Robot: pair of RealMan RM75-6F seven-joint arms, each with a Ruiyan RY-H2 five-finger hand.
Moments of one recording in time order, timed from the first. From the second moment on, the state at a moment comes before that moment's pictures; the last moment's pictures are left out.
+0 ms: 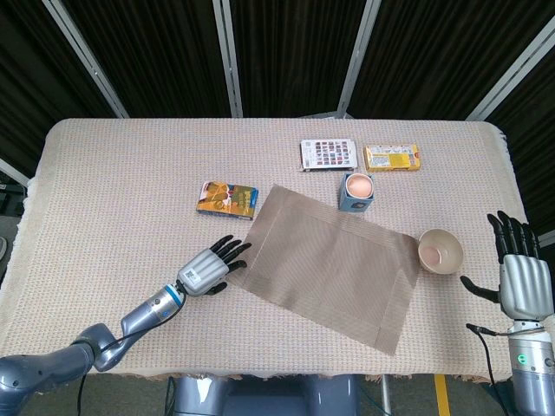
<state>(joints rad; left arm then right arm) -0.72 -1.84 0.04 -0.85 1.76 1.06 -0.18 0.21 -1.12 0.12 -1.72 -1.29 1.52 -0.08</state>
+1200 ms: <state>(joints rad) -0.77 -1.90 0.05 -0.81 1.72 1.03 -0.16 0.18 -1.11 0.15 -1.74 -1.31 1.51 -0.07</state>
